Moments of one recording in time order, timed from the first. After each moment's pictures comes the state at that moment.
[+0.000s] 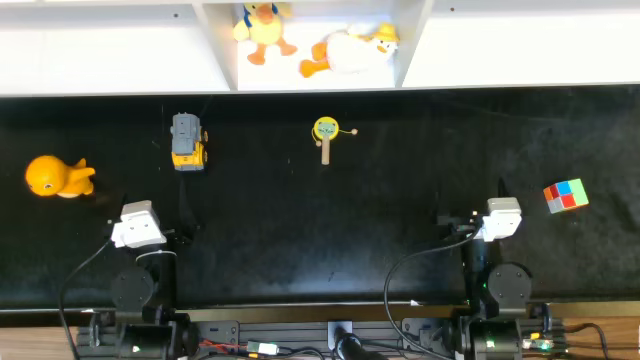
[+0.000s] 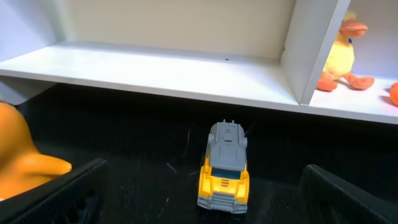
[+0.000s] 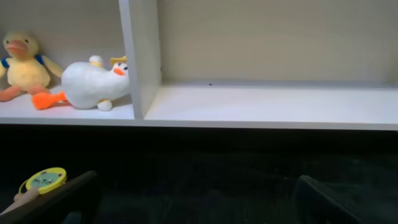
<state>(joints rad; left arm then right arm) -0.03 0.02 0.01 -0.07 -0.19 -0.07 0.01 0.01 0.02 -0.02 -0.03 0.01</state>
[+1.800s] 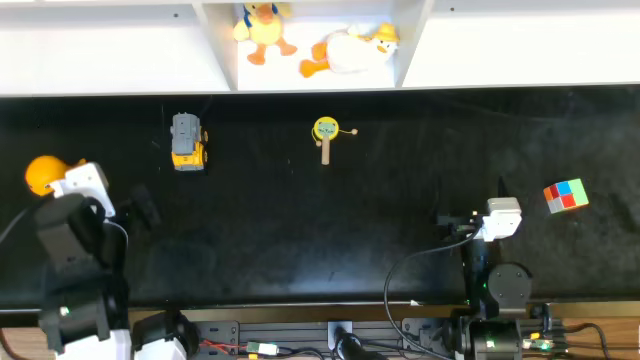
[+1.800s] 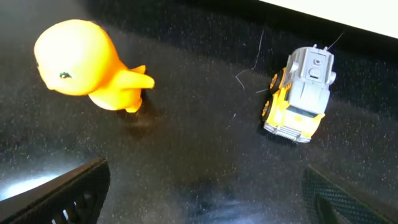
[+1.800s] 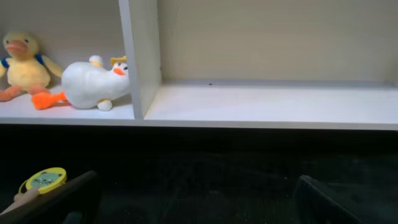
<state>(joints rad) 0.30 0.69 0.68 -0.73 -0.06 -0.07 0.01 0.01 0.02 -0.02 -0.03 0.01</state>
